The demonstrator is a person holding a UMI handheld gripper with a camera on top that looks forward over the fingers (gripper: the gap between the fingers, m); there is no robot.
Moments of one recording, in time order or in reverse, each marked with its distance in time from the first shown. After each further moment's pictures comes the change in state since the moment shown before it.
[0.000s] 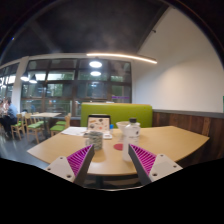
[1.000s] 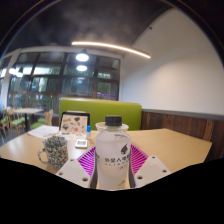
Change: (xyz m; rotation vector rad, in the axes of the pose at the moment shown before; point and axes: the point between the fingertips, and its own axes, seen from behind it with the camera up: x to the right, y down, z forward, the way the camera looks) arm 0.089 0.019 0.223 -0.004 0.164 -0.038
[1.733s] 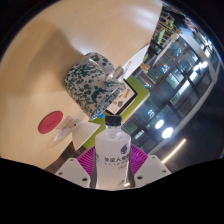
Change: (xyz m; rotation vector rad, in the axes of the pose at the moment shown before) arm -0.107 -0.070 0.062 0.090 -0.024 -2.234
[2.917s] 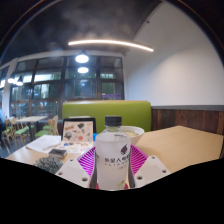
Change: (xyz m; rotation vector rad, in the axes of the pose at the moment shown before) arm -0.088 0.019 0.034 -0.003 -0.009 2.331
